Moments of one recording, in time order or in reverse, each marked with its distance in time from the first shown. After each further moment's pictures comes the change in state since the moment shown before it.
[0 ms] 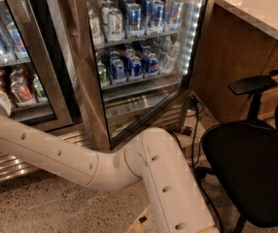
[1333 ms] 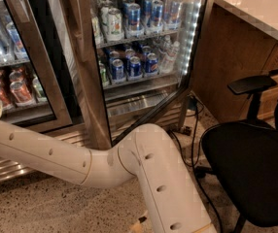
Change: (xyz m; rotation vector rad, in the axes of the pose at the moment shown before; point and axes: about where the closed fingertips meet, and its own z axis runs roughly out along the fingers) arm 0.024 0.006 -0.005 0.003 0.002 0.010
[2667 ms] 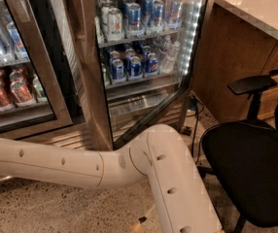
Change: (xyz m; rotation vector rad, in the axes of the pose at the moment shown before) arm 0.022 -0.036 -0.050 -0.004 0.135 0.162
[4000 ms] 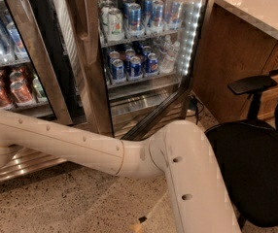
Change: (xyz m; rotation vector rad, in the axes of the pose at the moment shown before) arm -0.081 -0.079 0.051 0.335 -0.137 0.080
